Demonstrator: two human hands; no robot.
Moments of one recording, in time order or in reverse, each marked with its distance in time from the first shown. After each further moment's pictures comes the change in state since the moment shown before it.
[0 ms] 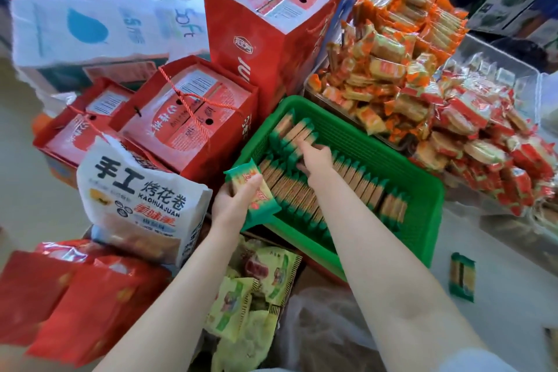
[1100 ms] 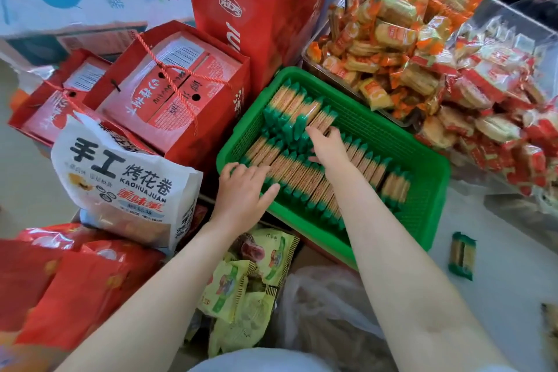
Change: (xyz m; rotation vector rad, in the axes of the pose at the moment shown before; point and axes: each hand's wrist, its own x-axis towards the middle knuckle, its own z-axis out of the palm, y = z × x) left_hand 0.031 -0.035 0.005 1.502 -0.131 0.843; right_hand 0.012 0.016 -0.035 -0.285 -0.018 -0.067
